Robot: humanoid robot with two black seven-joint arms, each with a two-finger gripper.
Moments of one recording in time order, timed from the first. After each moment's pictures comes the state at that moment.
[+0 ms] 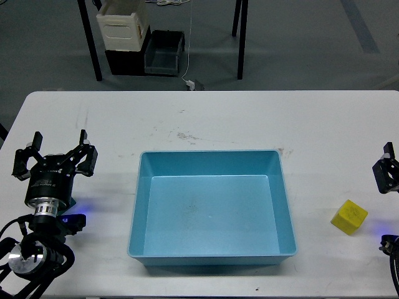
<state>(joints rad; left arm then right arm) 0.02 0.32 -1.07 -1.47 -0.52 -0.41 -0.49 -0.23 -0.20 1.47 1.57 0.43 0.31 0.19</state>
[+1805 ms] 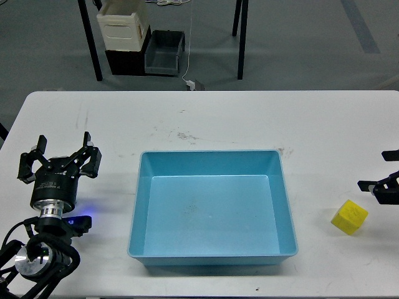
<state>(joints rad) 0.03 0.28 -1.08 -1.47 -0.51 -0.40 -0.49 0.78 -1.19 0.44 1.59 -2.02 0.38 0.49</state>
